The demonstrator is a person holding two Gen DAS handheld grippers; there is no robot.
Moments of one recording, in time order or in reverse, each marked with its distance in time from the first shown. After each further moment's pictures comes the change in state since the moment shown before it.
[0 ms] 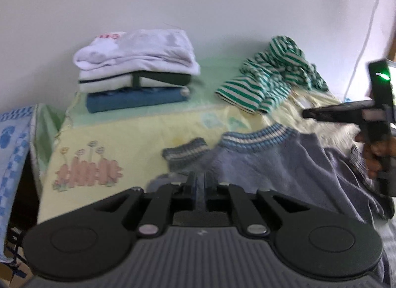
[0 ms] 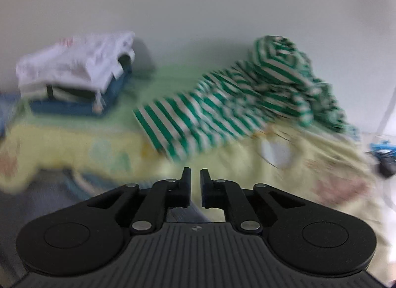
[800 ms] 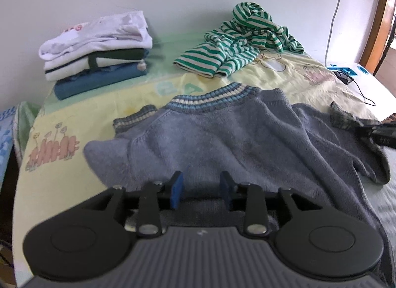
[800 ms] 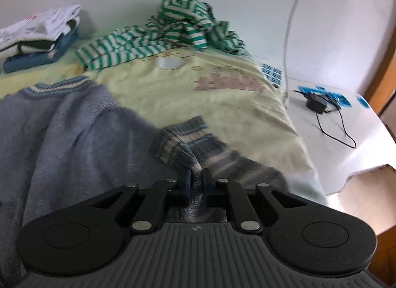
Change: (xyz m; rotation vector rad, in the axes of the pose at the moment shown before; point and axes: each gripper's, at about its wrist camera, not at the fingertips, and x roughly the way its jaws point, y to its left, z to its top) left arm 0.004 -0.069 -0.038 0.080 0.078 0.013; right arm -0.081 -0.094 -0.127 0.114 0.077 -0.164
